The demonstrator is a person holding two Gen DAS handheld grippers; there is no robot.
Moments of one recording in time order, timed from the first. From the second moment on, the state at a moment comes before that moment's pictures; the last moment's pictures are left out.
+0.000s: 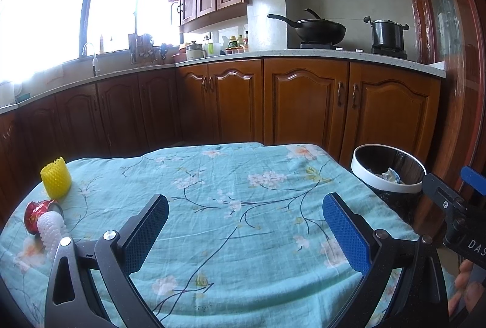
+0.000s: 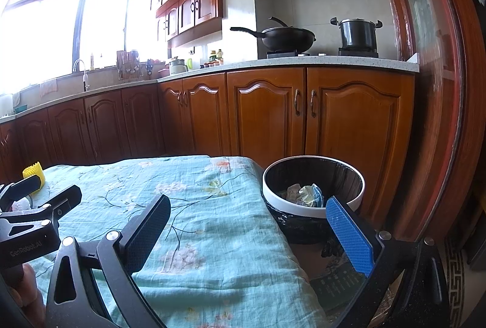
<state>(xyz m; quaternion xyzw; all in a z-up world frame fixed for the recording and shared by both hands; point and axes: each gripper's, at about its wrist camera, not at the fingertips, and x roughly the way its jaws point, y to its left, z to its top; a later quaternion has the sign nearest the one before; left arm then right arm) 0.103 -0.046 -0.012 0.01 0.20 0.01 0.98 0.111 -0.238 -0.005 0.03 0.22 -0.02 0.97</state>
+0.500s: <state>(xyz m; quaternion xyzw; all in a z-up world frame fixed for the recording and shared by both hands) 0.108 -0.045 -0.013 0.01 0.20 0.00 0.98 0.114 -0.239 -0.007 0.03 0.23 -0.01 0.97</state>
